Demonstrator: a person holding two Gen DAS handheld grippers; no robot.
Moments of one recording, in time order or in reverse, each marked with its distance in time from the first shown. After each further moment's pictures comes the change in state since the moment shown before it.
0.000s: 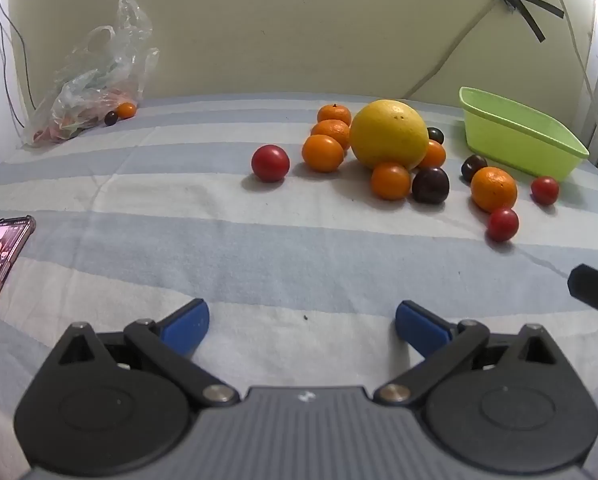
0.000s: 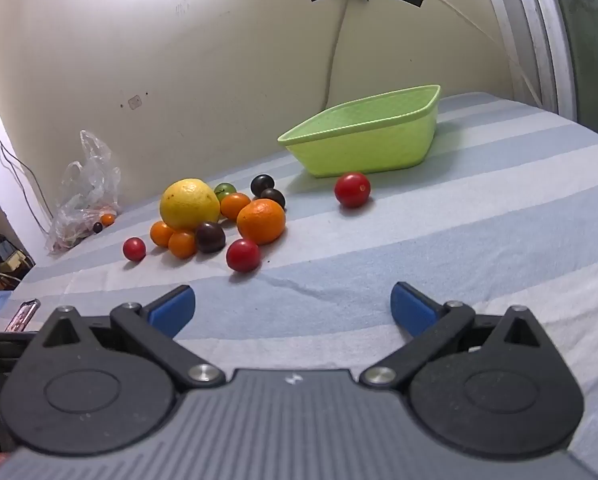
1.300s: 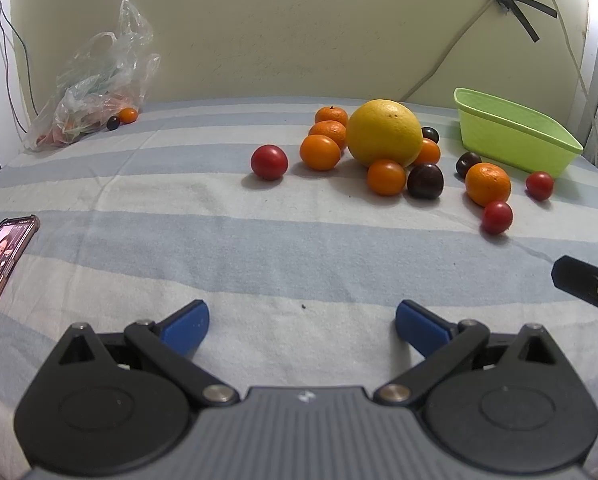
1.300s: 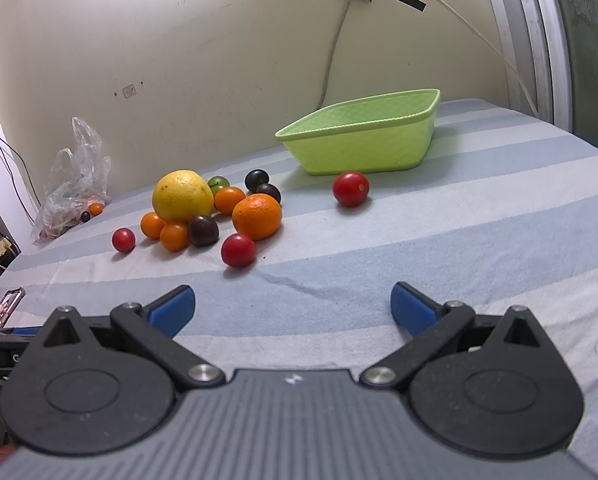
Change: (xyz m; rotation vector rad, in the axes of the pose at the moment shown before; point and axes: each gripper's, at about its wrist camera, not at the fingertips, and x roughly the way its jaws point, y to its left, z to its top) left arm -0.007 -0.001 -0.005 0.019 -0.018 0.008; right arm 0.004 0.009 0.000 -0.059 0.013 -0.056
